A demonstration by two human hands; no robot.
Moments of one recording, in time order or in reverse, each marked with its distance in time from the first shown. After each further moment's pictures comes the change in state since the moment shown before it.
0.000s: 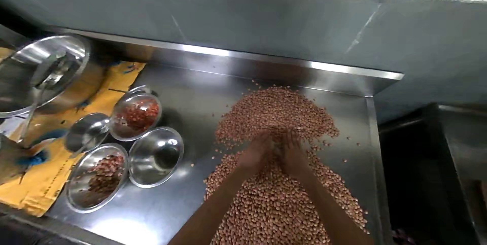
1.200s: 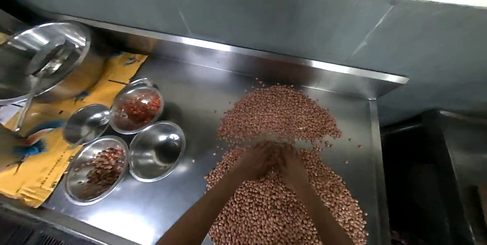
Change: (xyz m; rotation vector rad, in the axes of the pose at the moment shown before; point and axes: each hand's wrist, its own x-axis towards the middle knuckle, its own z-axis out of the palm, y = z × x) left_hand -0.013 -0.020 0.014 0.155 -0.265 0.147; right_hand -0.038 -0.029 -0.008 0.235 -0.117 0.142
